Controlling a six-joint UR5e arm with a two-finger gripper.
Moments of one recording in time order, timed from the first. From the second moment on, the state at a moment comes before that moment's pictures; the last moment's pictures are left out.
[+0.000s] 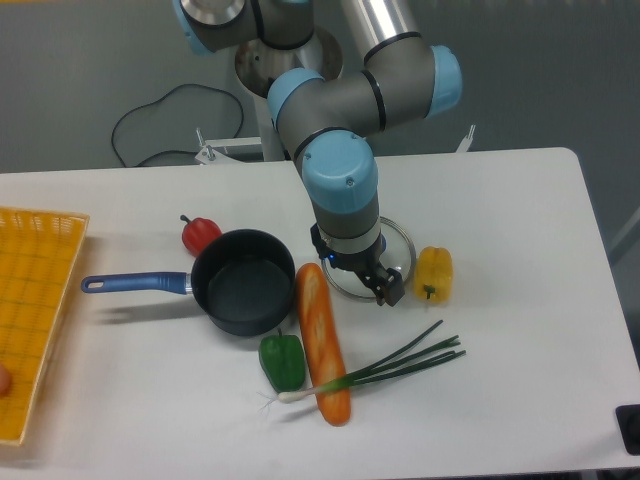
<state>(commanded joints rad) 2.43 -1.90 -1.58 -1.18 1.67 1.13</state>
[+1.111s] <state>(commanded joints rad) 2.43 -1.96 -1.56 -1.09 1.58 1.00</state>
